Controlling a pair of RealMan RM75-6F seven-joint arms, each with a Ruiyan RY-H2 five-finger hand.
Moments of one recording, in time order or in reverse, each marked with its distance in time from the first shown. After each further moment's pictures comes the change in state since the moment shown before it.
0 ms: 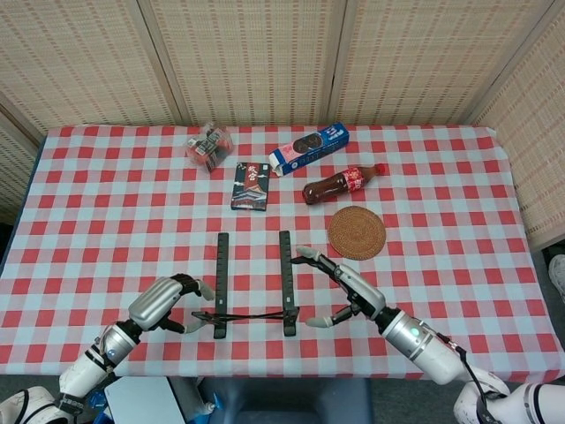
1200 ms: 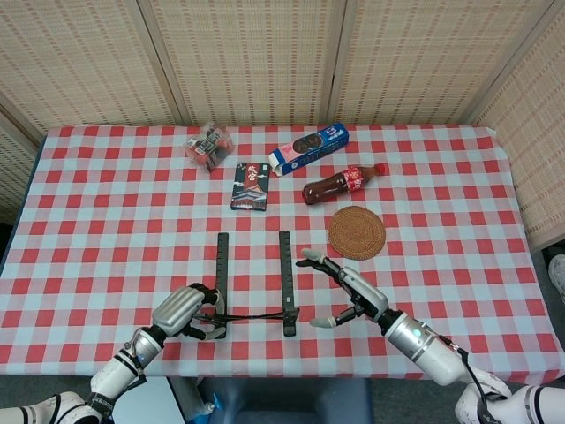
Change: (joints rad) left arm 0.000 -0.148 -0.029 0.009 -0.163 -0.097 0.273; right arm -0.028 -0.019 -0.004 0.037 -0.013 -0.026 0.034
